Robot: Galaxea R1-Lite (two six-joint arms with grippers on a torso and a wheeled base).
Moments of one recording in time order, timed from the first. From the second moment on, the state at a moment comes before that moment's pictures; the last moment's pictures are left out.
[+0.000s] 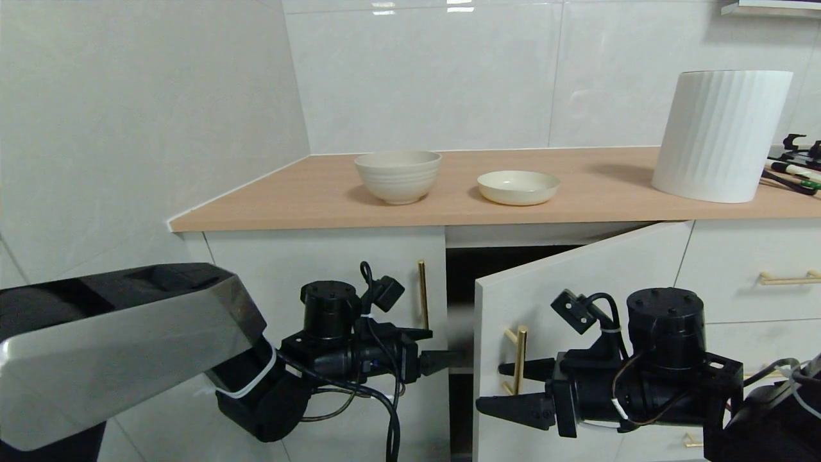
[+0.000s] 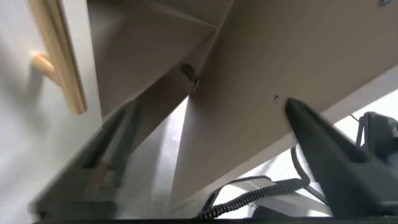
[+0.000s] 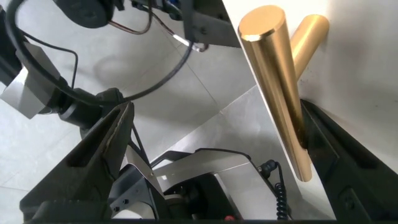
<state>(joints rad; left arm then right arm) -0.47 2.24 -0.75 -1.13 -0.62 -0.24 0.63 1.90 -0.47 -1.09 0.69 0.35</state>
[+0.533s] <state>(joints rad) -0.54 2.31 -0.80 -1.33 -0.60 -0.25 0.63 1.90 -0.47 -1.09 0.69 0.35</state>
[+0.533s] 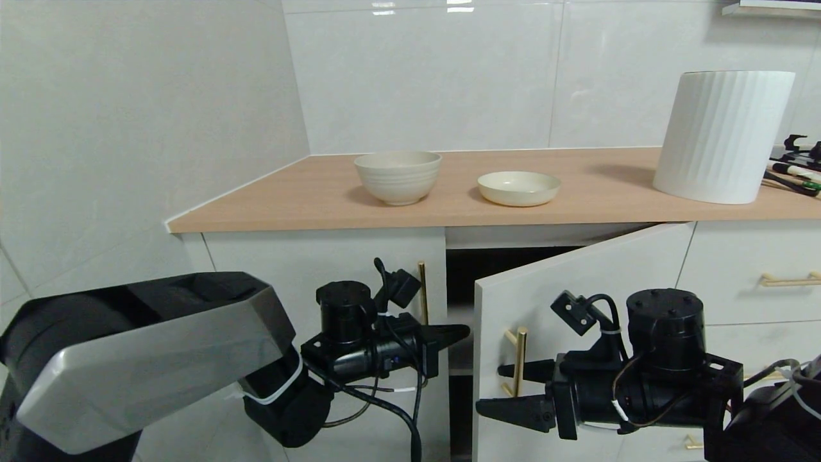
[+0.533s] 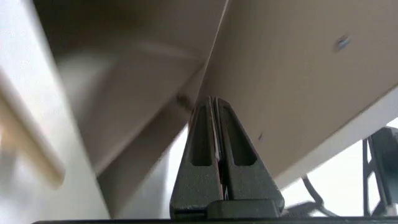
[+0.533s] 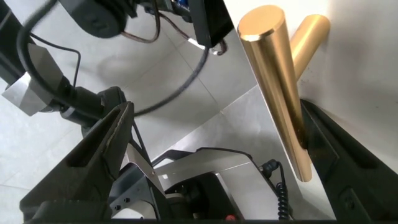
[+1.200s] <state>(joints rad) -0.64 2.38 -0.84 -1.46 -0.60 -0.25 0.62 1.90 -0.42 -1.15 0.67 0.35</state>
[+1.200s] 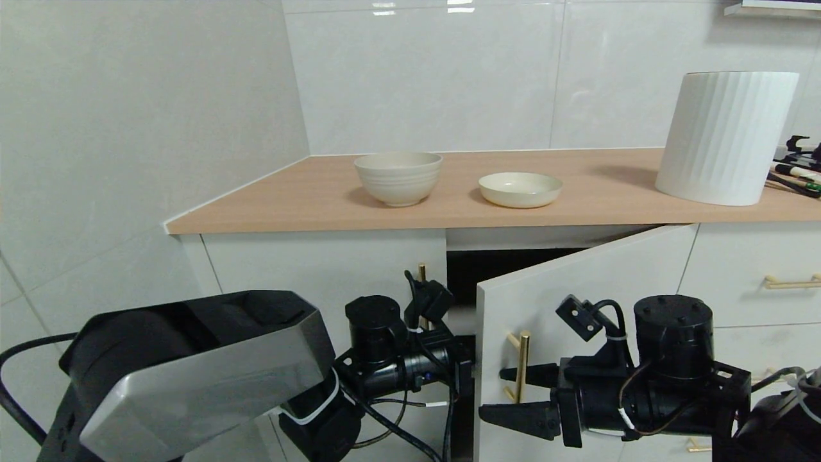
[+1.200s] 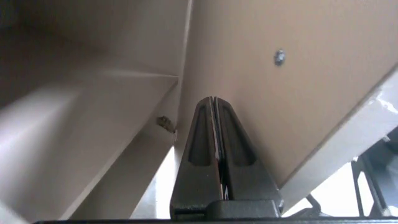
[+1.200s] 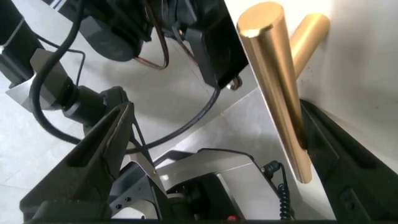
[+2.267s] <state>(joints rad) -0.68 2.30 -0.81 -1.48 -0.60 -0.42 0.49 1.70 -0.02 -1.23 0.55 0.29</state>
